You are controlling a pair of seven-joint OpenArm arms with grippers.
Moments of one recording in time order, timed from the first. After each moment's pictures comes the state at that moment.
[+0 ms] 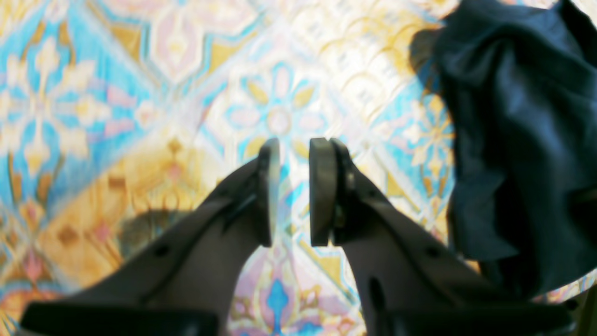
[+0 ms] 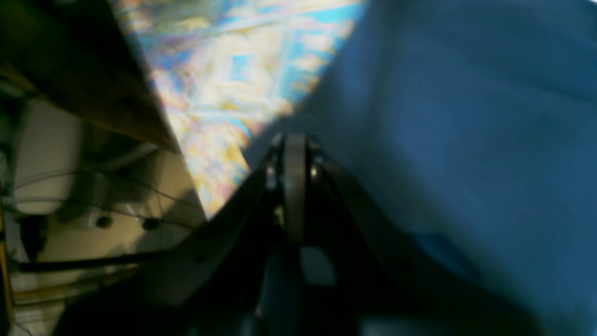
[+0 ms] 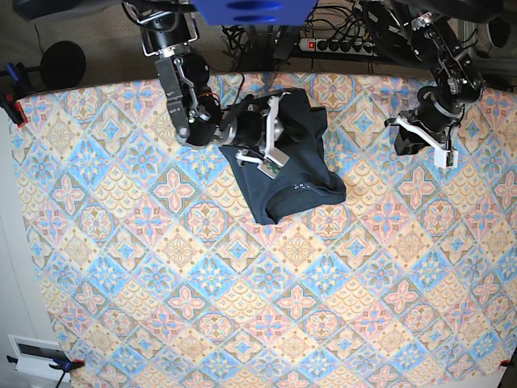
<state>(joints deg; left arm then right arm) 14.5 -5.4 -38.1 99.9 -33.8 -33.7 56.5 -3.0 -1.1 -15.4 87.9 26.0 43.2 -50.9</state>
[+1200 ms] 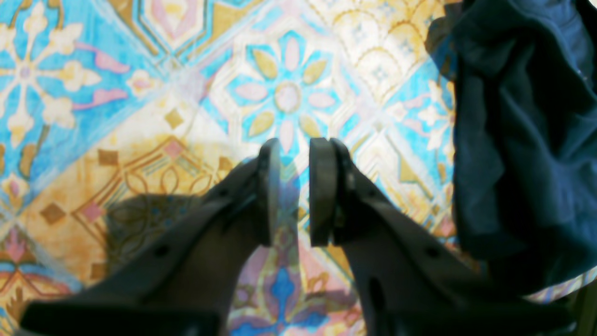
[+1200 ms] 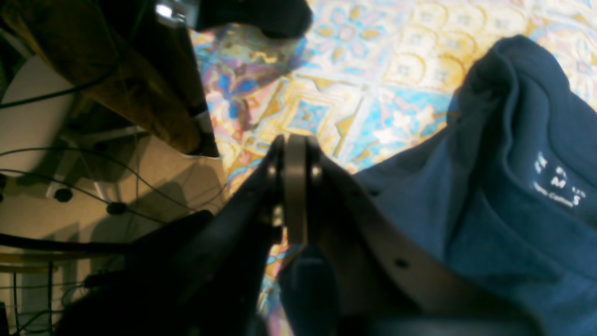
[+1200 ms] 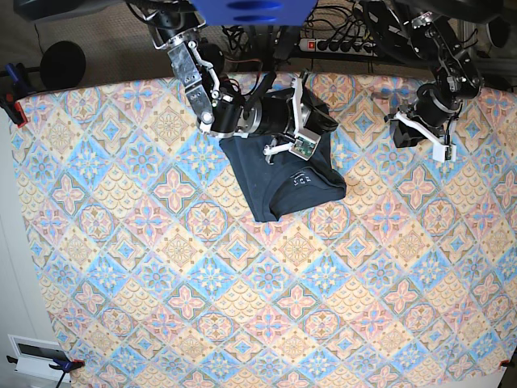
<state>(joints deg) 15.1 -5.4 -38.2 97.2 -34.8 -33.9 56.7 -6.2 -1.2 -25.6 96.9 20.1 42.7 -46.5</state>
